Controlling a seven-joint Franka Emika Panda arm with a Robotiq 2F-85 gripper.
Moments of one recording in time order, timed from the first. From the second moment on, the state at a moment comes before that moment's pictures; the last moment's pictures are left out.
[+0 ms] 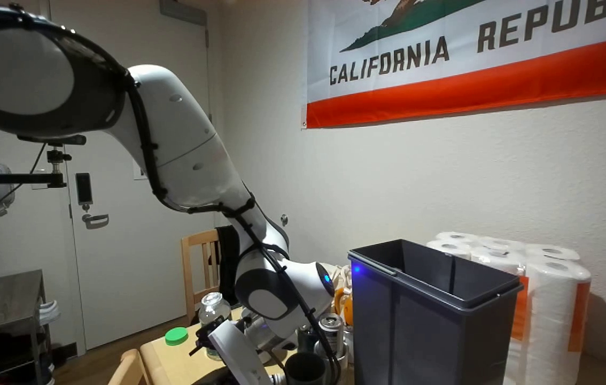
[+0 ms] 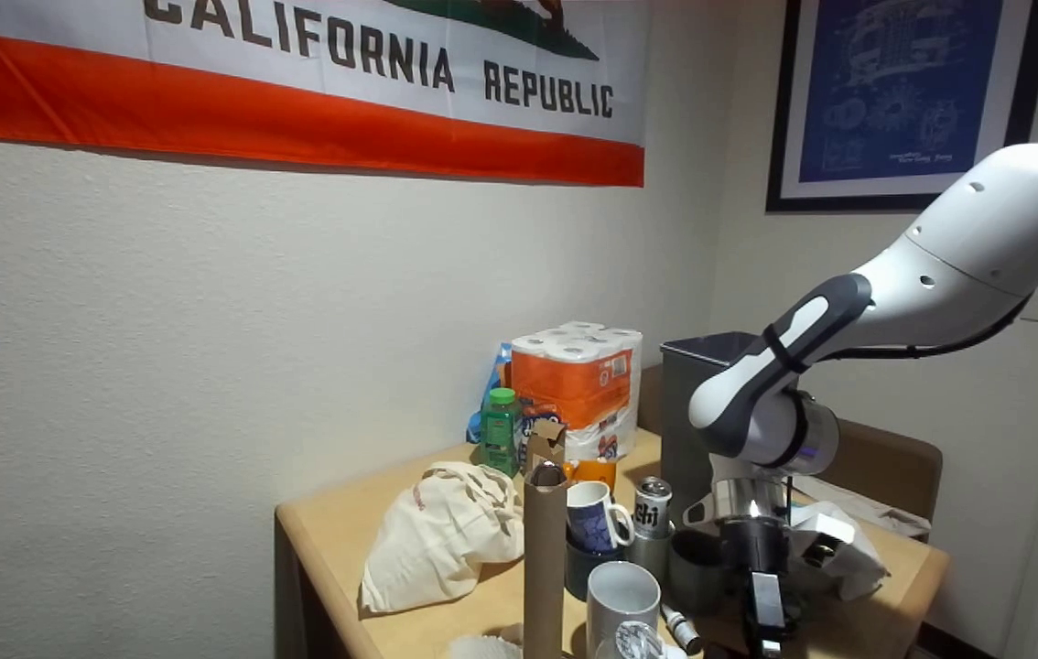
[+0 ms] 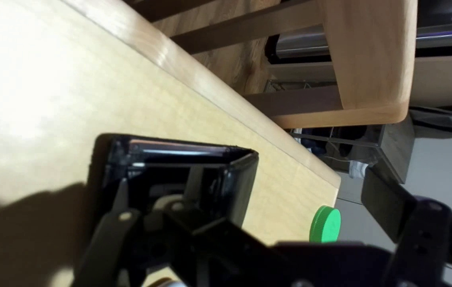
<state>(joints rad) -0.20 0.54 0.12 -2.08 0.53 1.93 -1.04</state>
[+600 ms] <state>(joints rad) -0.17 0.49 0.15 -2.10 0.58 1.93 -1.21</state>
